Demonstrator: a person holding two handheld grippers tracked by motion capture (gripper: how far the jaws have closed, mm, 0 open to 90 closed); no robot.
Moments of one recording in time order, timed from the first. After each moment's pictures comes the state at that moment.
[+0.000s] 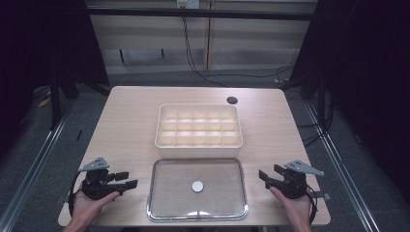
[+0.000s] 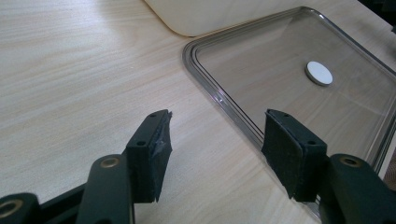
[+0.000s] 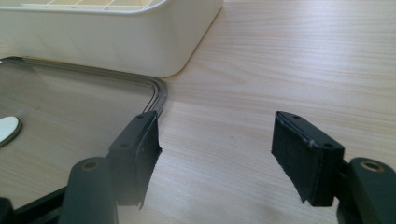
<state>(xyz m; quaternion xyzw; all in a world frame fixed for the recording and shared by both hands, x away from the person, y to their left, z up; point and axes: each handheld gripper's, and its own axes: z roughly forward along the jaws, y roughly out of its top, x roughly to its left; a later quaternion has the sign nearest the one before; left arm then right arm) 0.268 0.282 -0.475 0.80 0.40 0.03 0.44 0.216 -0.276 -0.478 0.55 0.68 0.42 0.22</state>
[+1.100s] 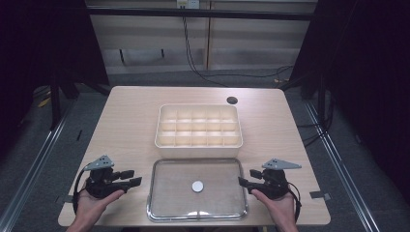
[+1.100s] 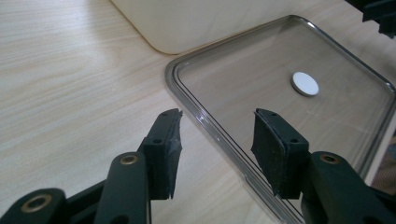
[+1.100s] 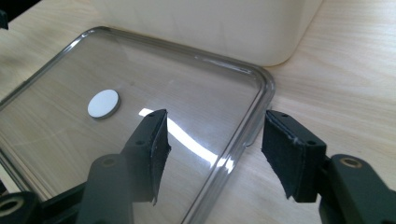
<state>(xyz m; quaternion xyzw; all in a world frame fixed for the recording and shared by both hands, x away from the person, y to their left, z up) 0.268 0.261 -0.459 0.80 0.40 0.04 0.44 0.221 -0.221 -0.464 0.50 0.75 0.41 0.12</state>
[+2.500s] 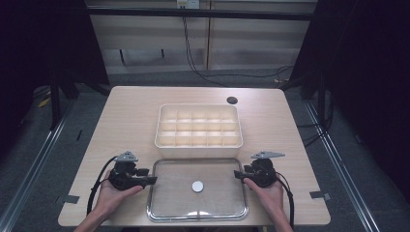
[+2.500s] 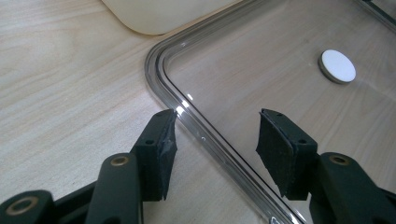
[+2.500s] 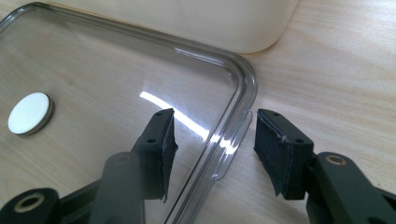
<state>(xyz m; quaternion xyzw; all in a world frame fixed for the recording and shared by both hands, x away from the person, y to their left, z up) 0.297 0.222 -0.489 0.84 0.38 0.01 0.39 0.265 -0.214 -0.494 0.53 0.76 0.36 0.11</state>
